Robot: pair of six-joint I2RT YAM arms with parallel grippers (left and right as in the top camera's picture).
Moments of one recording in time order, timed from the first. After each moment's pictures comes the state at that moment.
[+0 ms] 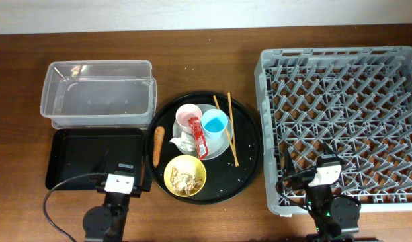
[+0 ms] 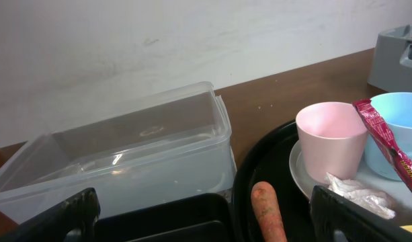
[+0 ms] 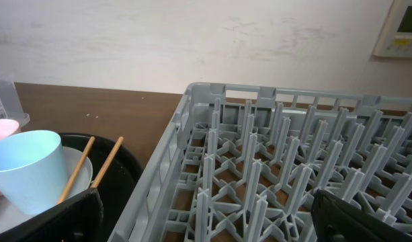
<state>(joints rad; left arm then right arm) -0.10 0.01 0.02 -0.08 0.01 0.22 0.05 0.01 0.01 -0.07 -0.05 -0.03</state>
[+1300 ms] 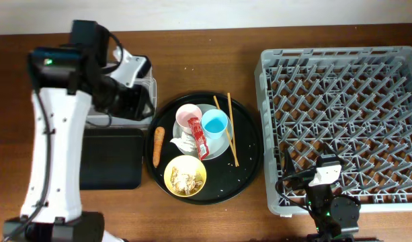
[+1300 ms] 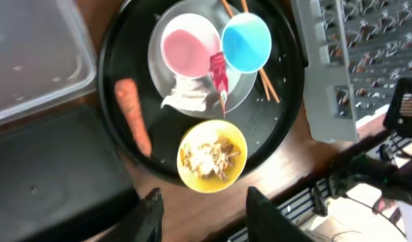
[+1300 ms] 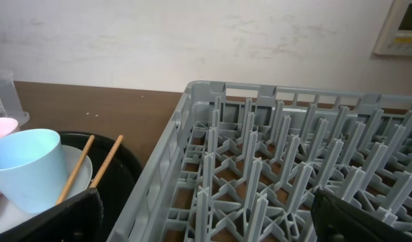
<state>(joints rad) -0.12 1.71 2.01 -1.65 0.38 0.16 0.05 0.02 0.01 -0.07 -0.05 -0.03</state>
